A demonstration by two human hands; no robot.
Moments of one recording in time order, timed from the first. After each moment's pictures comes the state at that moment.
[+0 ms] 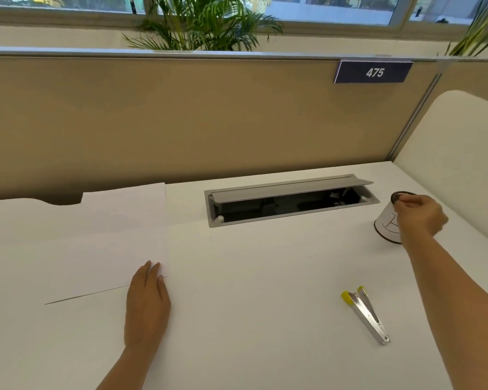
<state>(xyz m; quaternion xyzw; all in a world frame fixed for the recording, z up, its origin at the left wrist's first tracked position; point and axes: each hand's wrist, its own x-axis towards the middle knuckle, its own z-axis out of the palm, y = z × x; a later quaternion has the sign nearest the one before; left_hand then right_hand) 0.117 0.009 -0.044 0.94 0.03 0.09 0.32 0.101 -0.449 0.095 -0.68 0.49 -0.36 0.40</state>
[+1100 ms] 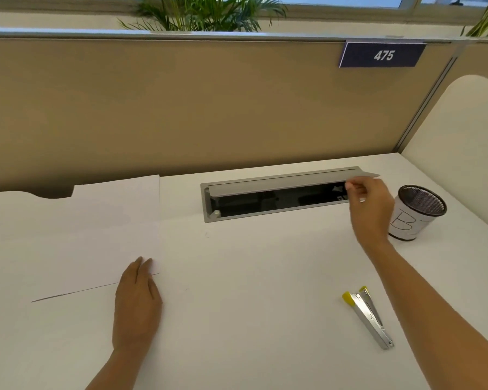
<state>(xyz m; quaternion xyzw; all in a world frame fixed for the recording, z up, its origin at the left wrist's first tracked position) 0.118 0.006 -0.044 0.95 0.04 0.10 0.30 0.126 -0.389 0.071 -0.85 0.19 -0.39 0.31</state>
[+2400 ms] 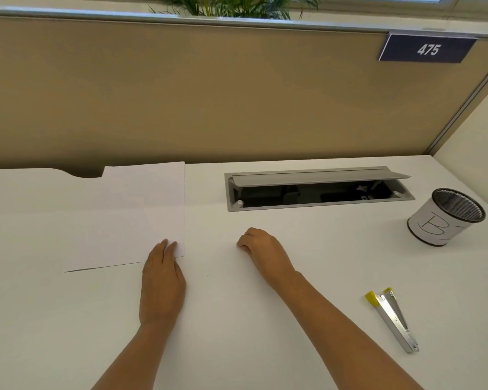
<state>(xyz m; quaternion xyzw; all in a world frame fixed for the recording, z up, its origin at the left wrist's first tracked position) 0.115 0.004 -0.039 0.95 0.05 0.10 0.30 0.136 -0.201 -0.009 -0.97 -0.11 -0.02 0.23</state>
